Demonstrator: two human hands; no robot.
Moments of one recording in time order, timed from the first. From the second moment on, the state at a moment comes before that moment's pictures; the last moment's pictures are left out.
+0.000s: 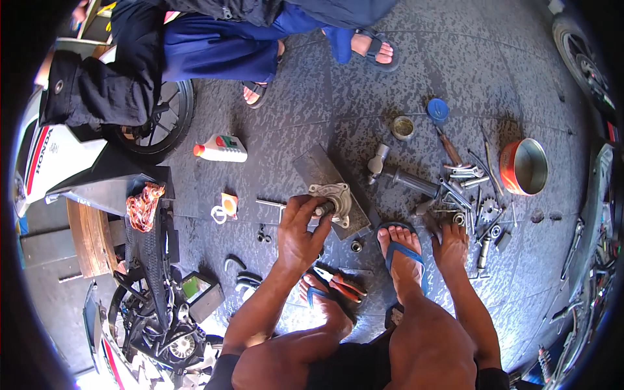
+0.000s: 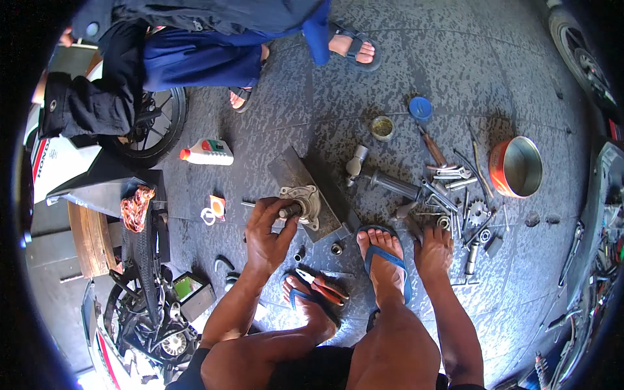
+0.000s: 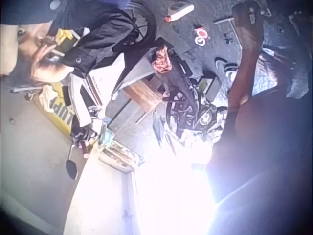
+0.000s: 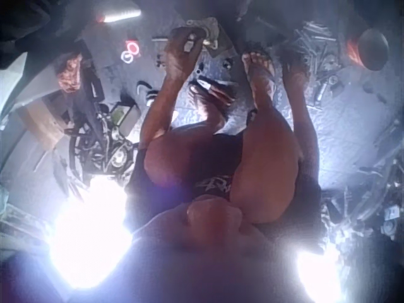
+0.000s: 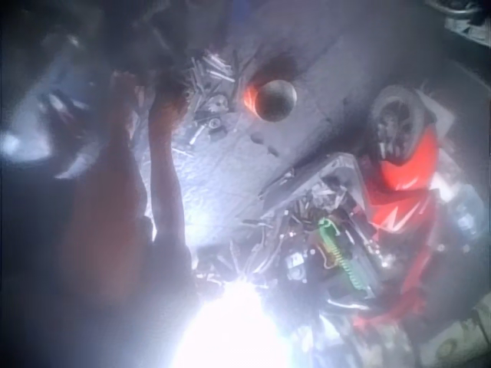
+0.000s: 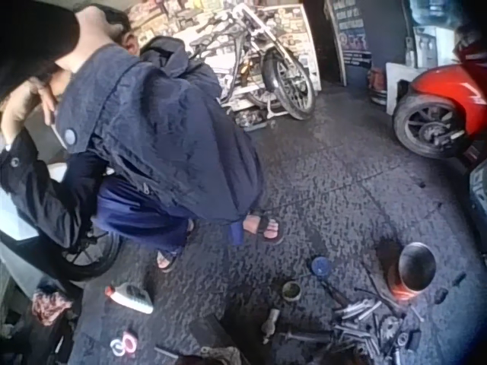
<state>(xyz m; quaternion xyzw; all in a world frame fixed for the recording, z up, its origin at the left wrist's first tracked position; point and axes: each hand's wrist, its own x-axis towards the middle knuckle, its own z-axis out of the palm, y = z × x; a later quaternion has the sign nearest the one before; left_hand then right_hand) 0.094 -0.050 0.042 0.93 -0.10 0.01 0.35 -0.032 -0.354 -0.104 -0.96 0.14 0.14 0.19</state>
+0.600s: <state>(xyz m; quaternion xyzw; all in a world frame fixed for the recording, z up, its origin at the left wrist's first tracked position) 0.086 -0.033 0.022 0.90 -0.12 0.04 0.42 0.015 -0.321 0.087 -0.84 0.06 0.19 0.51</state>
